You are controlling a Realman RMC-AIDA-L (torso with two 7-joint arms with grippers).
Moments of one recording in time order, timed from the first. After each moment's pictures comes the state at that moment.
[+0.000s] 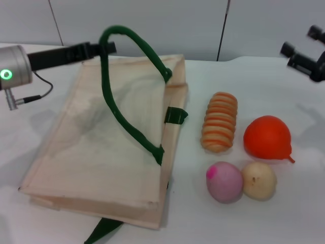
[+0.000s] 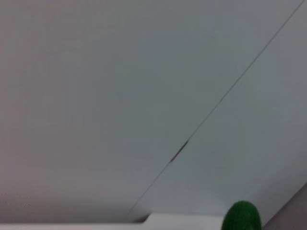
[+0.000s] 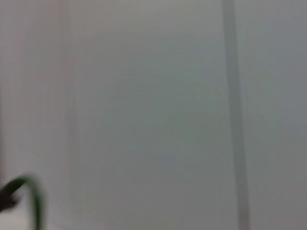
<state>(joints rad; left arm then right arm) -0.68 -1.92 0.59 0.48 -1.29 -1.34 1.25 0.65 2.02 -0.15 -0.36 -1.93 -1.39 0.90</state>
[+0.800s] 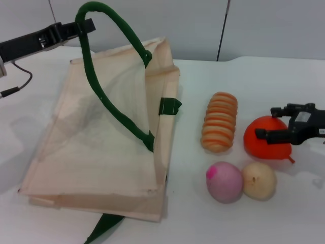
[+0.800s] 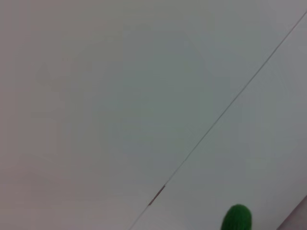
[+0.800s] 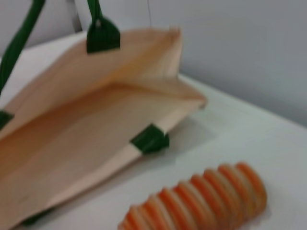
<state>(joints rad) -0.61 -1.88 0.59 0.48 -1.46 -1.44 1.28 0.79 2.03 -0.15 -0.55 -2.65 -1.41 1.34</state>
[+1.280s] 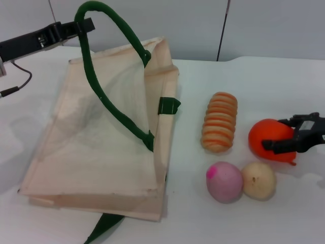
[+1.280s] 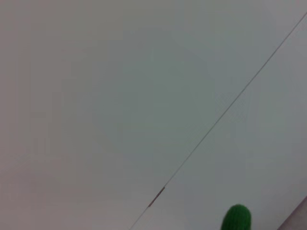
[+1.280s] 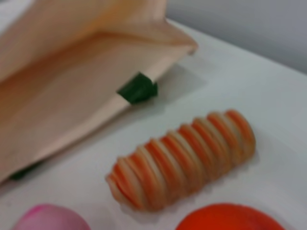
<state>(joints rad) -0.61 -1.88 0.59 0.48 -1.46 -1.44 1.28 0.82 2.03 -0.16 -0.57 -2.81 -1.38 1.45</state>
